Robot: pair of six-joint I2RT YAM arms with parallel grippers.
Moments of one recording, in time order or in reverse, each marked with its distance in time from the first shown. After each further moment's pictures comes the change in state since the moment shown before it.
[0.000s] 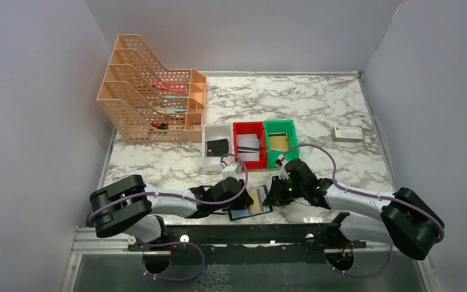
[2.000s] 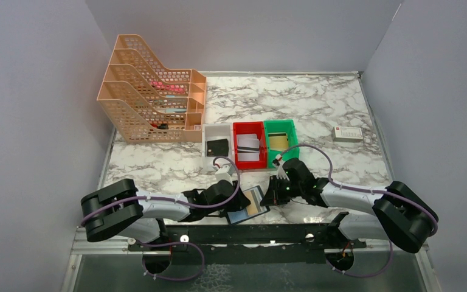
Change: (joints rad) left arm 0.000 -0.084 -0.084 0.035 -0.015 -0.046; right arm -0.003 0.073 0.004 0.078 -0.037 0.032
